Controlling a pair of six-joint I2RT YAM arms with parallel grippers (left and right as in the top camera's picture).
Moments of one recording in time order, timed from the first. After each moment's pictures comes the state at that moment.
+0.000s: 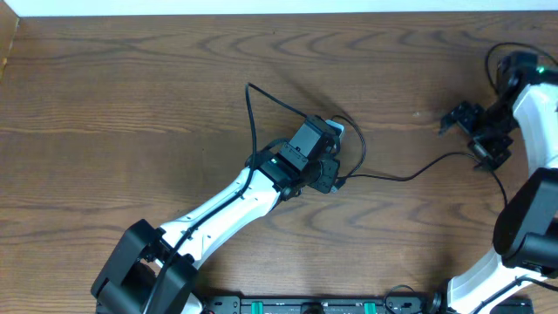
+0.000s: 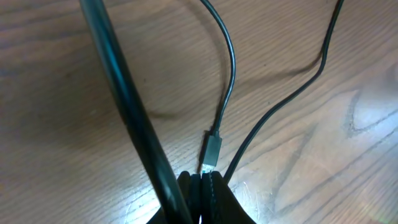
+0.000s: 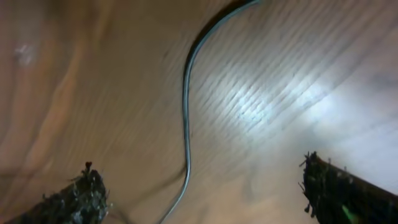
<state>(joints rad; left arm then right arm) -0.73 1.63 1.04 -0.38 0.15 -0.30 -0.25 1.88 1.46 -1.18 -0.11 0.70</state>
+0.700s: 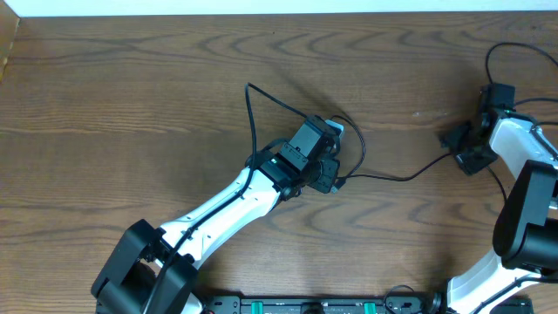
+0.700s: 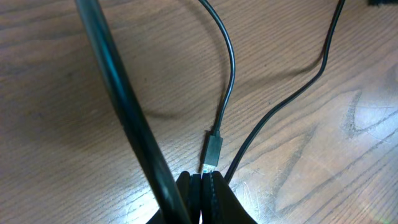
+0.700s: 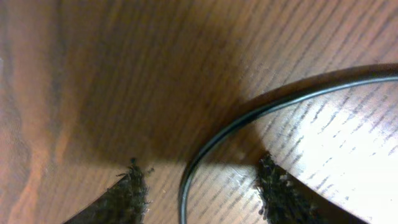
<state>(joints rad) -0.73 1.63 1.04 -0.38 0.15 -0.30 -0.24 1.87 1.12 -0.62 0.01 0.78</state>
